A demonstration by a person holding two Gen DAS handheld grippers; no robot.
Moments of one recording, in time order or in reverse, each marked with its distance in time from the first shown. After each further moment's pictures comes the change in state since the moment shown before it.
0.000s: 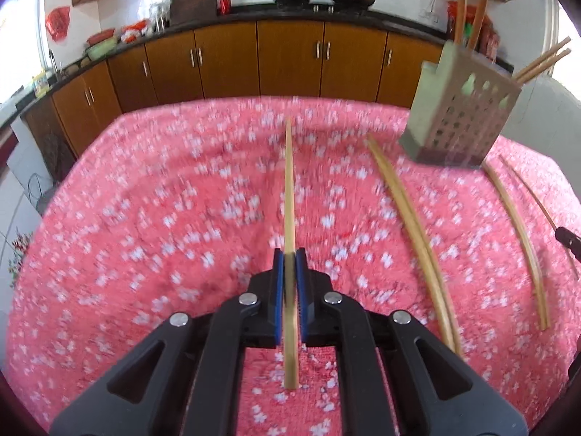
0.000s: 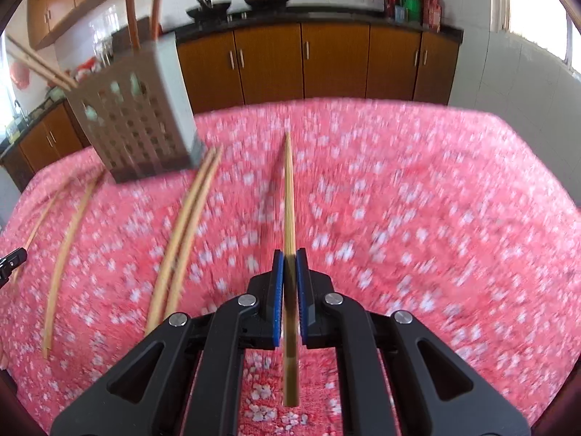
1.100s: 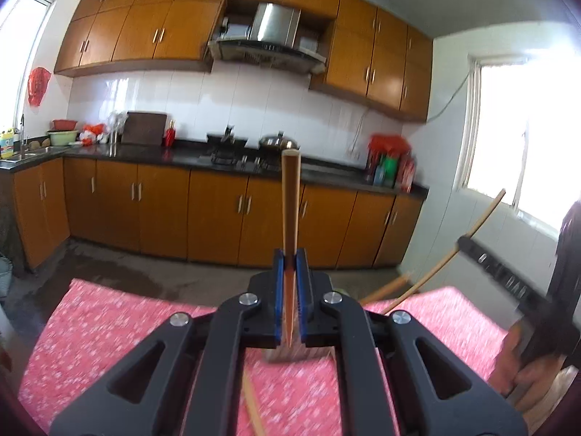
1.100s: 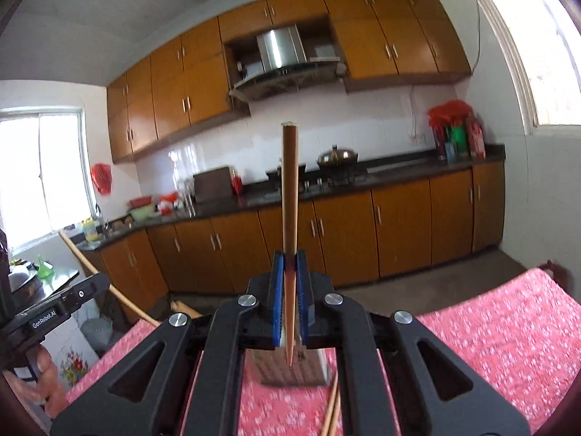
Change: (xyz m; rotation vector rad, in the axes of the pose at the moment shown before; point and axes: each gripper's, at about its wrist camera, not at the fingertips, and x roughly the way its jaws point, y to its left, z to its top) left arm -0.194 -0.062 0.142 -0.035 -0.546 -0.318; right arm -0.165 0.051 0.144 0.021 -0.581 0.306
